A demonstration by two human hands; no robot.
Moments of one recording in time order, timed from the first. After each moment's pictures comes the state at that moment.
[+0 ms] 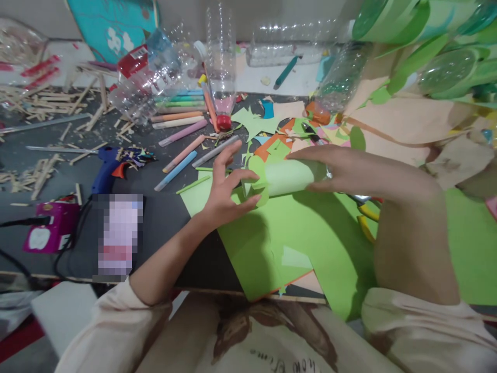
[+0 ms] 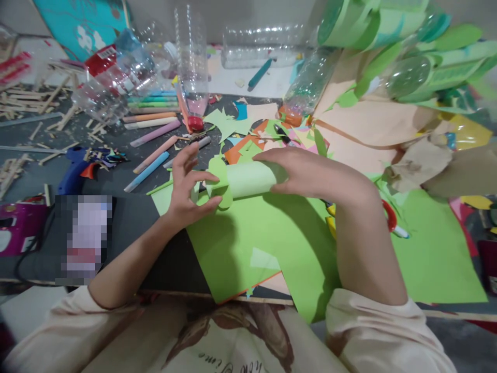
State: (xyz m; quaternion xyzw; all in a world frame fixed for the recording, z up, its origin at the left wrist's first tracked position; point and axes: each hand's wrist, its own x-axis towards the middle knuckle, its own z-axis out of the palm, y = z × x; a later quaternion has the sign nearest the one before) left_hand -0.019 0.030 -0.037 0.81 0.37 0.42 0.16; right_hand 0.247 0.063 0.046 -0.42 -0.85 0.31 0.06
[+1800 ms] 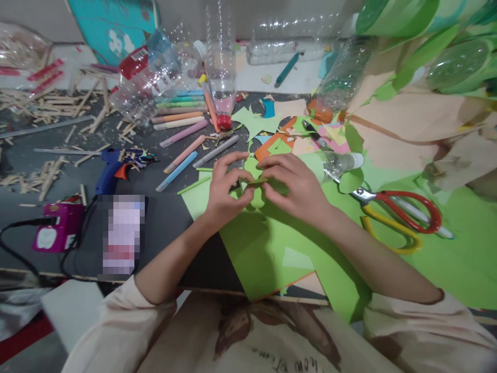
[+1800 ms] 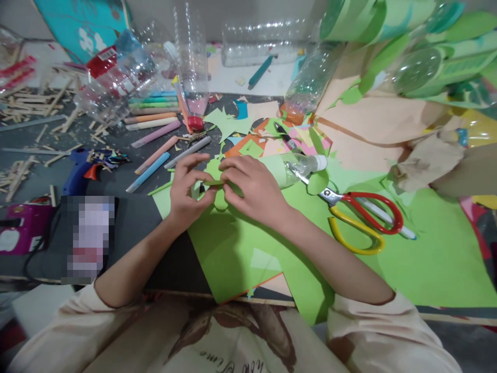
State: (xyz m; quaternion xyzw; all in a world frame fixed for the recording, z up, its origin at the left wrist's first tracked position) left_hand -0.013 0.029 -0.037 0.78 0.41 0.44 0.15; right_hand 0.176 0.030 0.002 -0.39 -0.84 0.16 0.35
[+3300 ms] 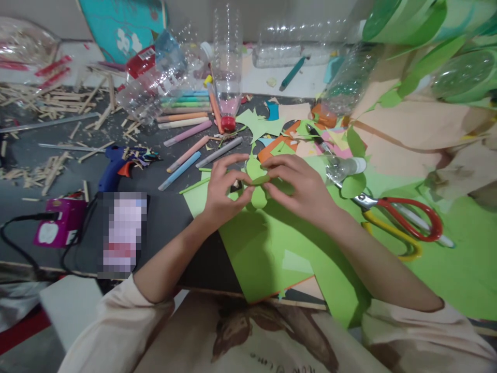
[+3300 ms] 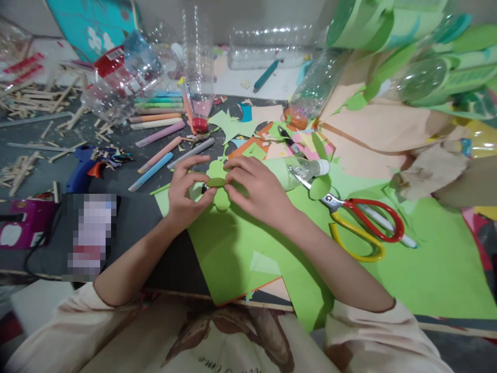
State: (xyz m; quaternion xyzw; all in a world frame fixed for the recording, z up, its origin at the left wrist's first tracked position) left_hand -0.019 0.030 -0.033 0.78 0.42 0.44 0.13; right_hand 0.181 0.034 0.005 -0.36 -0.84 0.16 0.36
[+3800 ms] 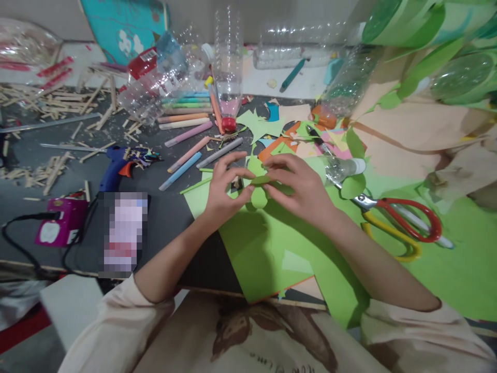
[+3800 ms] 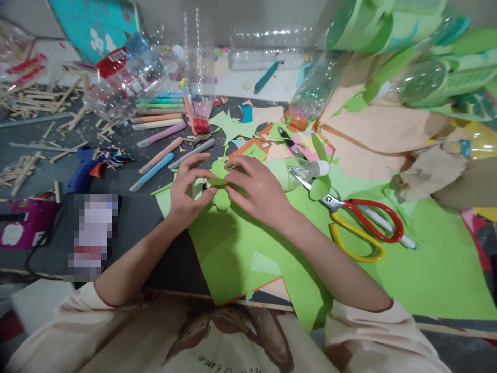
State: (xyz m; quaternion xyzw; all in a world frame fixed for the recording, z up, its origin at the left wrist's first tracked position) left_hand -0.019 0.028 -0.036 0.75 0.45 0.44 0.23; right_hand 0.180 0.035 -0.003 -0.36 -0.84 0.15 0.38
